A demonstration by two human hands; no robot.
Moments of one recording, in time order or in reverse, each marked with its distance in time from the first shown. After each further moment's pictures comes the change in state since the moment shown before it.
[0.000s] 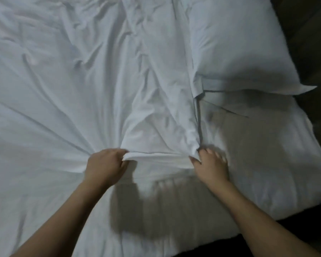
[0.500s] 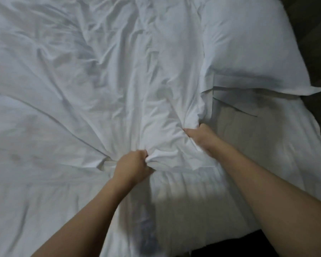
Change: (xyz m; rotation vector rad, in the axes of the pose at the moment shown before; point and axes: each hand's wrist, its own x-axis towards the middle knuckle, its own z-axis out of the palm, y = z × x) left_hand -0.010 0.033 0.033 -0.313 -0.157 -0.092; right_hand 0.042 -0.077 -0.037 0.865 -0.288 0.299
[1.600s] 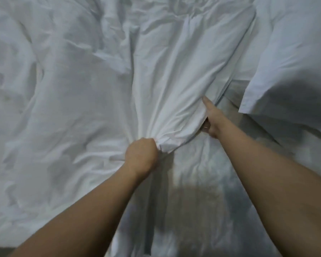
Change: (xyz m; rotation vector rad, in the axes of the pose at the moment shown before) left_hand 0.010 -0.014 -0.054 0.136 -0.092 -0.384; right_hand 0.082 -0.089 0.067 0.253 -0.274 0.161
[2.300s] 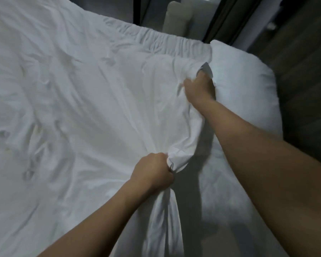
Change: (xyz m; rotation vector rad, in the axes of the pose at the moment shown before) left_hand -0.090 0.155 -0.167 -0.309 0.043 0.199; right_hand -0.136 -0.243 -0.056 -0.700 0.418 -0.826
